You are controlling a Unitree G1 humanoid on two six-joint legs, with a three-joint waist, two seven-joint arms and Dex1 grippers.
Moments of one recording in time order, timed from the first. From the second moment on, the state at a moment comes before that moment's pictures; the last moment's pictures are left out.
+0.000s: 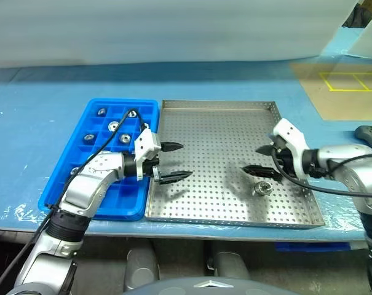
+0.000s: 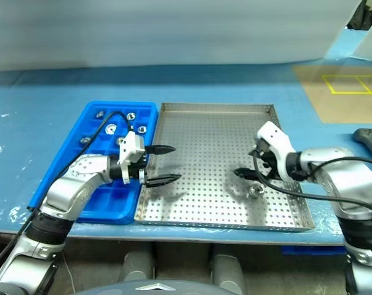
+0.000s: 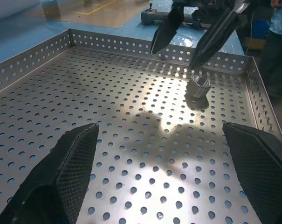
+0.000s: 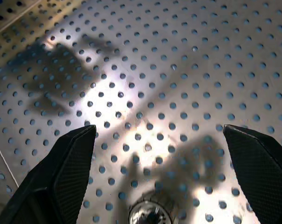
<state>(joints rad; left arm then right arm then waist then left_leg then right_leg) -0.38 0.47 -0.19 -0.10 -0.40 0.31 -1.04 -0.28 -0.91 -0.11 -0.43 0.38 1.18 0.95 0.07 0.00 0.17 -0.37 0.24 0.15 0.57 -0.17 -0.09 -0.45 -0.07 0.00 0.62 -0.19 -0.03</state>
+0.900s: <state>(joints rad) -0.42 0.43 -0.21 -0.02 -0.36 0.27 -1.11 -0.10 -0.85 -0.18 -0.49 0.50 1.23 0.75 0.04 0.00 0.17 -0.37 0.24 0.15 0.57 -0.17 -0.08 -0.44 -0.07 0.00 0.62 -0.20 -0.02</state>
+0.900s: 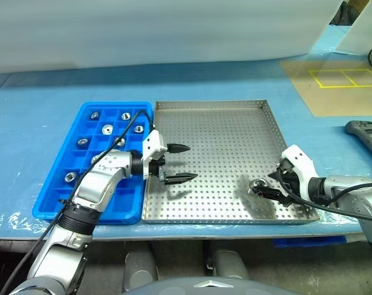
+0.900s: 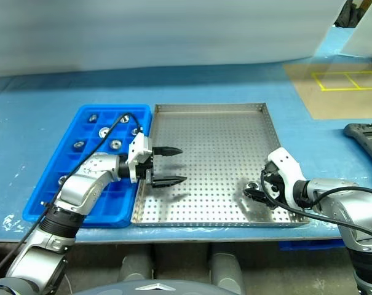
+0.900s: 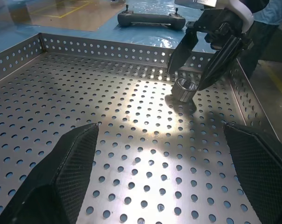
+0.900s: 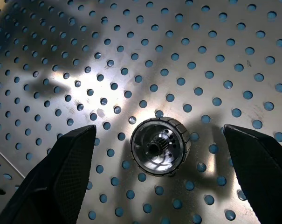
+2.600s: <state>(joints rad) 0.02 0.63 0.12 -0.61 -0.49 0.53 -0.80 -0.78 -0.54 0.33 0.02 0.40 0.81 1.02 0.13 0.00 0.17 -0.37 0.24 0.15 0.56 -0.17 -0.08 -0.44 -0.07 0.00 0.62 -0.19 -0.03</state>
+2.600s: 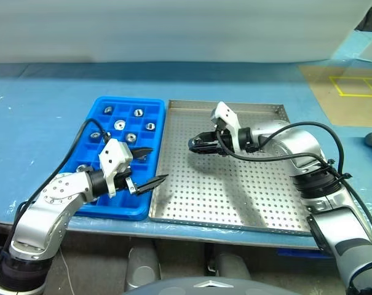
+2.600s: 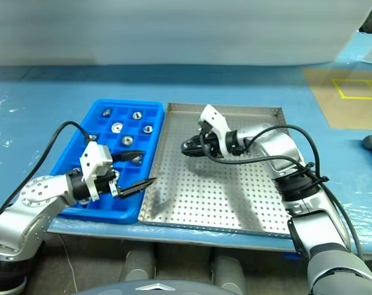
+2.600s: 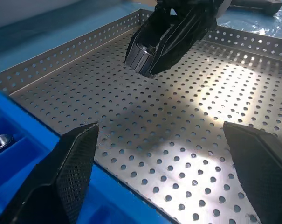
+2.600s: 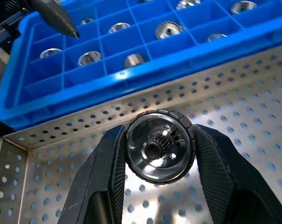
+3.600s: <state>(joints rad) 0.63 0.57 0.37 -1.00 -0.55 0.51 -0.59 -0.88 -0.29 0.59 0.16 0.22 0.60 1.29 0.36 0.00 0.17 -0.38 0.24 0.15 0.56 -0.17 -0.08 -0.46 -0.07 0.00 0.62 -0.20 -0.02</state>
